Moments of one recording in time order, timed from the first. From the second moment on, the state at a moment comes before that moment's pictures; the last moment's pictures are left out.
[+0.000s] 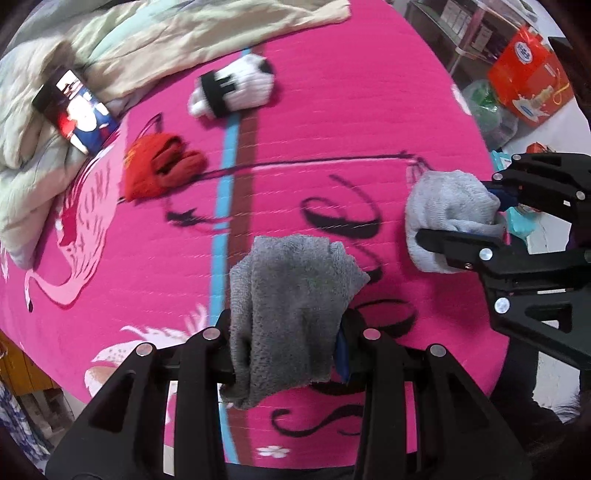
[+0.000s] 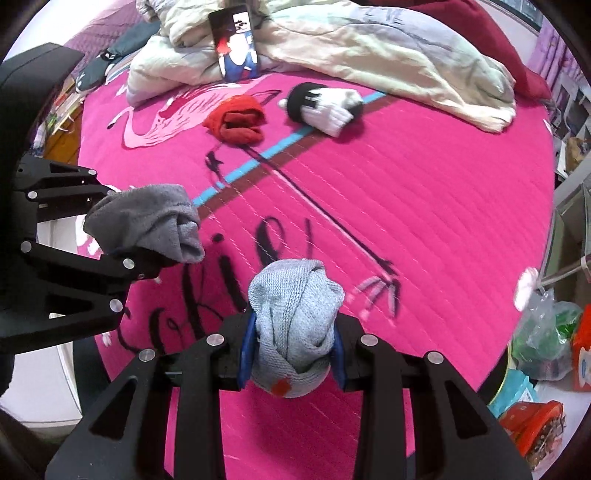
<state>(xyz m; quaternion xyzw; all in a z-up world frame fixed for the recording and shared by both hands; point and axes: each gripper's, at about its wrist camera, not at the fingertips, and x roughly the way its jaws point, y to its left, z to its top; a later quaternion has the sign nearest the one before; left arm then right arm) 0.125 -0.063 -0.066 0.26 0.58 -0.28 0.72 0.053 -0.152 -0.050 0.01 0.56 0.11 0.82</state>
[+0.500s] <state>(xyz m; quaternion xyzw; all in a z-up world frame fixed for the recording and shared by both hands) 0.089 -0.174 -0.063 0.31 0.56 -0.32 0.70 0.007 -0.249 -0.046 0.04 0.55 0.06 0.83</state>
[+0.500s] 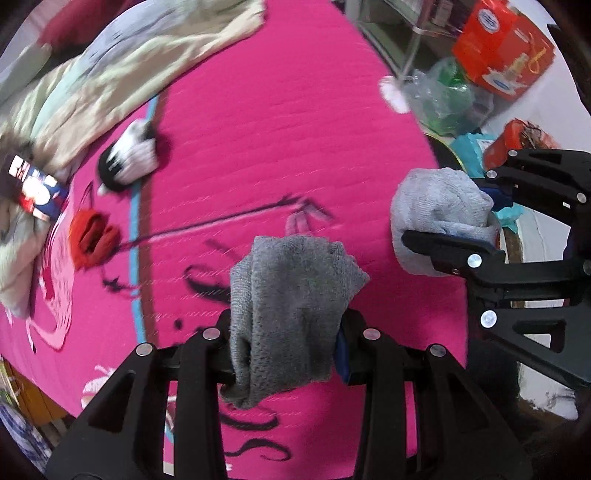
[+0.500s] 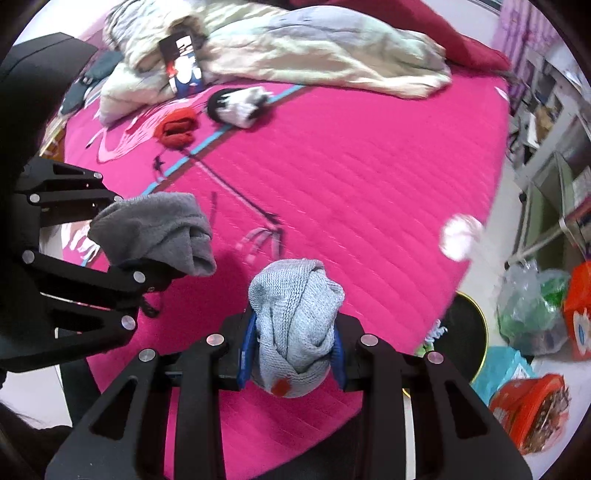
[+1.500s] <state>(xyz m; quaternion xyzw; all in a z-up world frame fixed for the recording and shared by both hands) 0.028 -0.371 -0.096 0.36 0.55 -0.43 0.62 -0.089 -0.445 -0.058 0.16 0.52 -0.11 0.83</state>
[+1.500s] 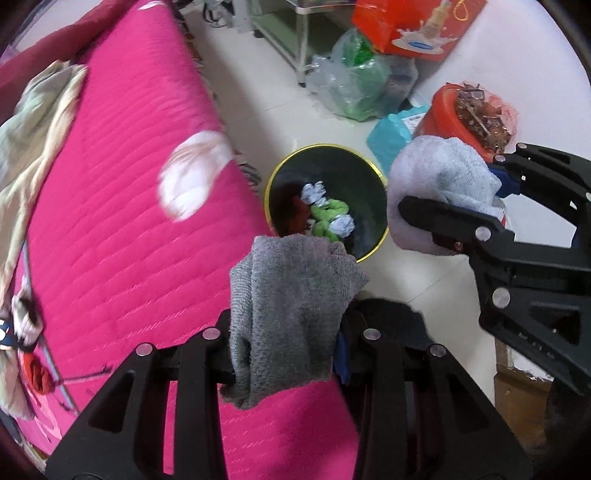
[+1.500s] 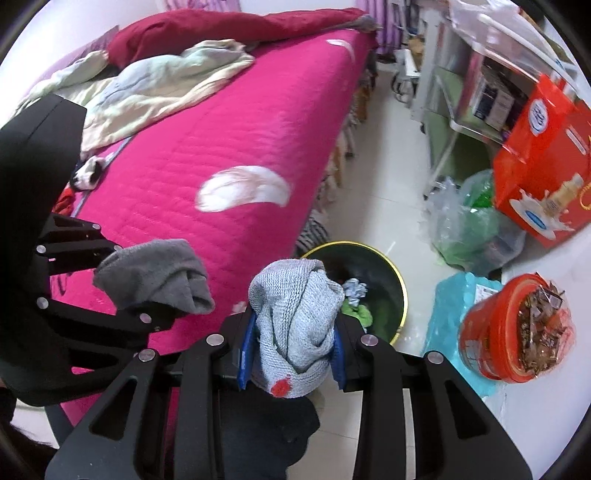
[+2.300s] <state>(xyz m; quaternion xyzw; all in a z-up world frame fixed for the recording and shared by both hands) 0.049 -0.411 -0.121 0.38 0.54 -0.41 0.62 -0.059 -0.504 -0.114 0.14 0.57 -0.16 0.80</state>
